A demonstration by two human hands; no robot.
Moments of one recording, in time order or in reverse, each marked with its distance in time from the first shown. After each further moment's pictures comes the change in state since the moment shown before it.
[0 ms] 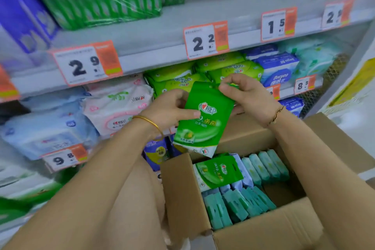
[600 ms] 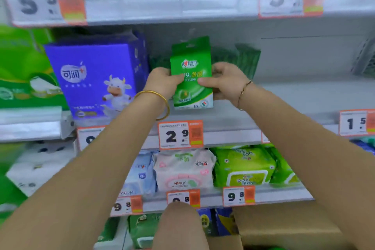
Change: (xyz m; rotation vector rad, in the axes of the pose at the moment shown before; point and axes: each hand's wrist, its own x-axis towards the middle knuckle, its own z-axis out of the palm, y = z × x) left_hand -0.014 0.101 -0.201 -0.001 0.787 0.088; right_hand 0.145 -0.181 0.136 0.026 -0.188 -0.174
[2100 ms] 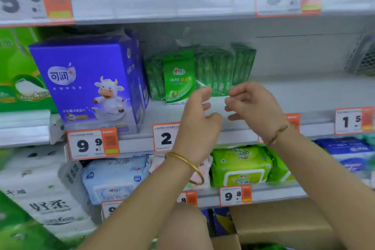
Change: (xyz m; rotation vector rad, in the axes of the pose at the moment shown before) left_hand -0.092 -0.006 0.061 -0.116 -0.074 0.215; right_hand -0.061 0.031 -0.022 -0.118 0.300 -0.112
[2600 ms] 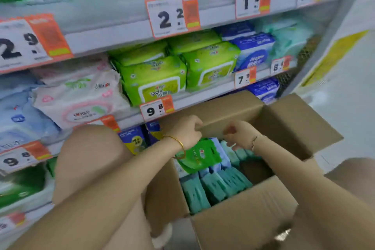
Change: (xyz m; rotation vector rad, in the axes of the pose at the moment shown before) left_hand -0.121 -0.157 0.180 0.539 -0.910 -0.317; right_hand -0.196 0.241 -0.144 -0.552 -0.214 0.802
